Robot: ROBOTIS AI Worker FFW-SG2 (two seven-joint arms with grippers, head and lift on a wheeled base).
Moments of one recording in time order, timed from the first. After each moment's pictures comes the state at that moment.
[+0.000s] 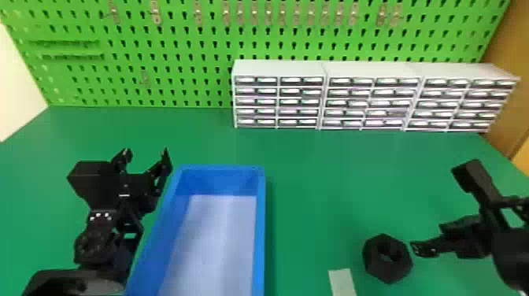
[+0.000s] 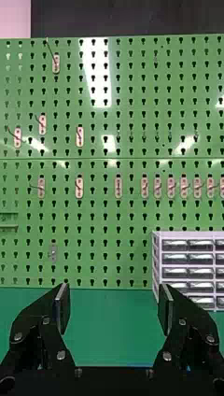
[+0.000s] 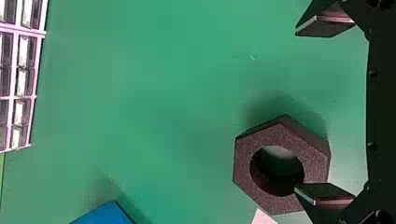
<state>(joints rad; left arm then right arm) 0.12 0.04 0.05 -1.82 0.04 0.01 -0.02 -0.15 -0.24 -0.13 -1.77 0.72 1.07 1.36</state>
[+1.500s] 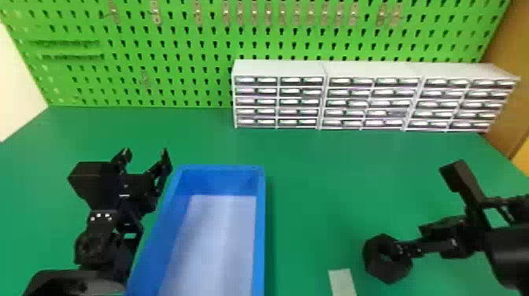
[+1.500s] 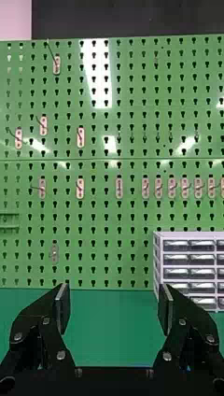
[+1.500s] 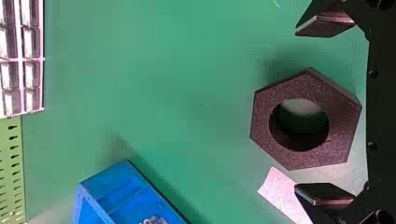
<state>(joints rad) 0.12 0.04 0.05 -1.81 0.03 0.00 -0.01 -0.15 -0.26 -0.09 -1.77 0.58 1.10 1.36</state>
